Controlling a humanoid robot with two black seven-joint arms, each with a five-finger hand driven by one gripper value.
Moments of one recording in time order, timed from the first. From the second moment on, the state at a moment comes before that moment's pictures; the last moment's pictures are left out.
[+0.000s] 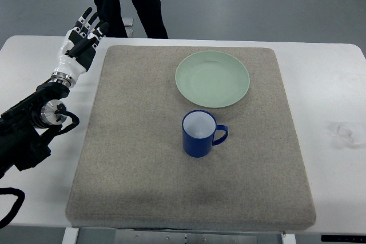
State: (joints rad) left arm -0.73 0.23 -0.80 -0.55 0.15 -0.30 -0.48; right arm 0.04 0.00 0.03 0.12 -0.02 0.04 0.21
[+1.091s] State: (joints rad) left arm -0.78 0.47 -0.41 -0.91 0.17 -0.27 -0.48; right arm 0.04 0.00 0.03 0.12 -0.02 0.04 0.21
